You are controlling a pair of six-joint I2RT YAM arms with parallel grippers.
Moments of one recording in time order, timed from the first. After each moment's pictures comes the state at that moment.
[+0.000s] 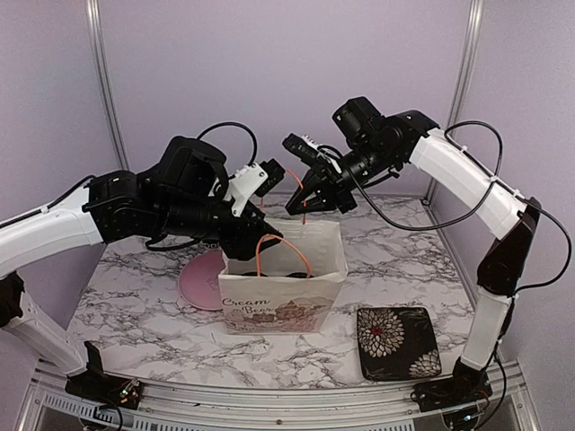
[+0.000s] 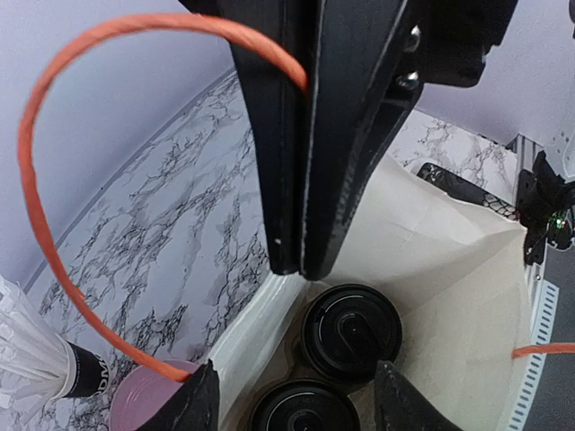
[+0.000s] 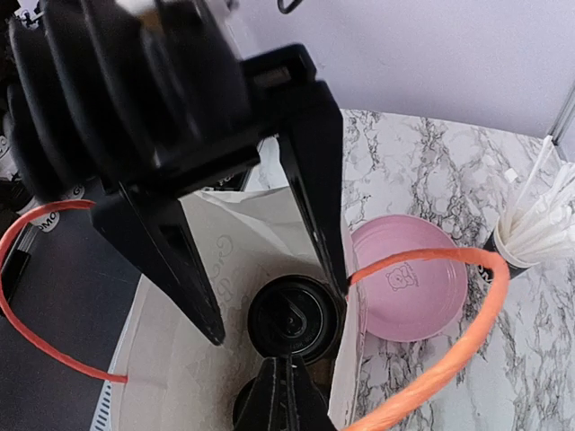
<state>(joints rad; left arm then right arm) -1.08 1.45 1.47 -0.60 -0.11 0.01 0.71 1.87 2.11 -1.19 -0.95 -0.72</state>
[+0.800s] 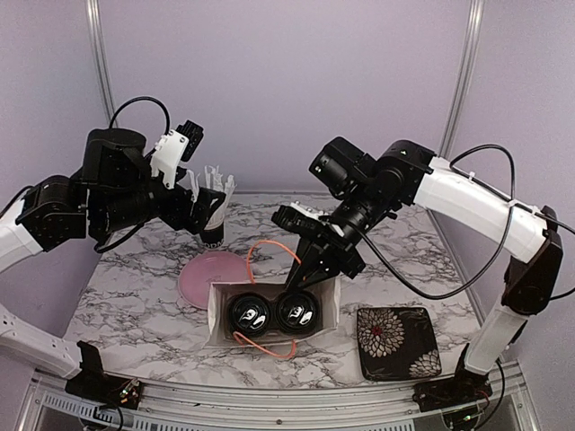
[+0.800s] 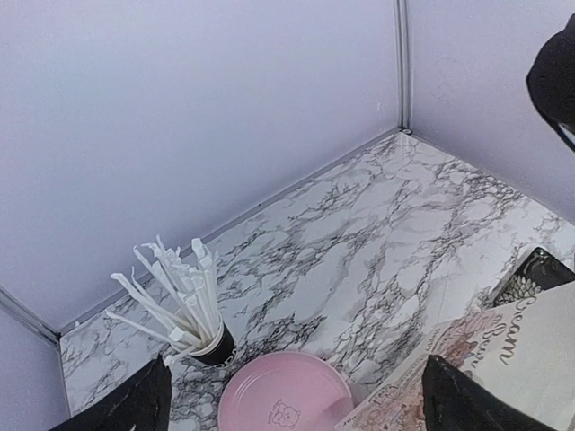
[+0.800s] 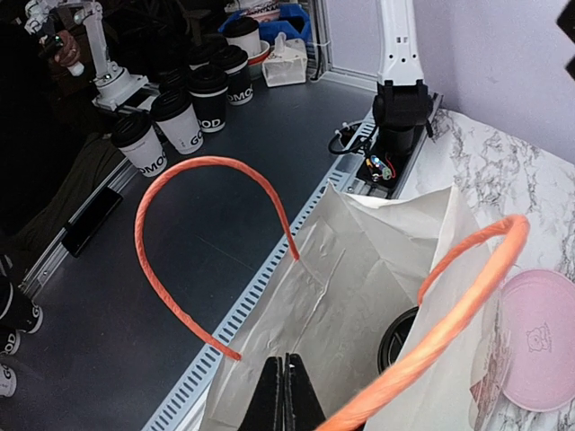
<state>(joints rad) -1.05 1.15 1.36 -0.59 -0.48 -0.01 0.96 1.70 1.81 -1.22 -1.02 -0.87</state>
